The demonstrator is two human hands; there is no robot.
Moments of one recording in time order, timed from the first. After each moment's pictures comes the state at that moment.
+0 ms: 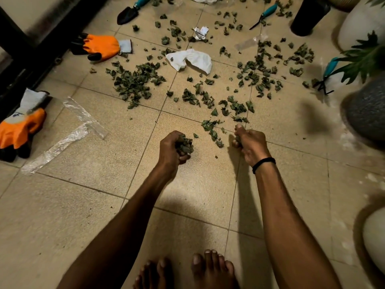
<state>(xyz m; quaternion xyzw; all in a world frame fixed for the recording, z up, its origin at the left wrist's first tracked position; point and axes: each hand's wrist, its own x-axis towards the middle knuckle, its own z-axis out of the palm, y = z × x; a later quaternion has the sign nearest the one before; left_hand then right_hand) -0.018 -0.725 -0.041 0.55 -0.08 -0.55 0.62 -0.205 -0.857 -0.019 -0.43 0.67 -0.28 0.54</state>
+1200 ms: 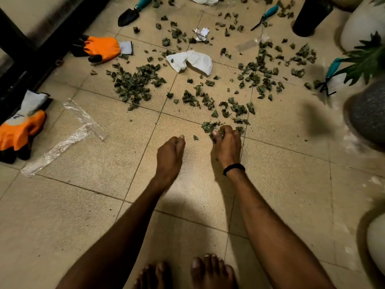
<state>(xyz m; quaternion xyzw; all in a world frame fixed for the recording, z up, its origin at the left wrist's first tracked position) -0.017 -0.718 -0.068 0.77 -0.40 -0.24 0.44 -0.151 -0.822 -0.043 -0.69 0.64 -0.20 0.29</state>
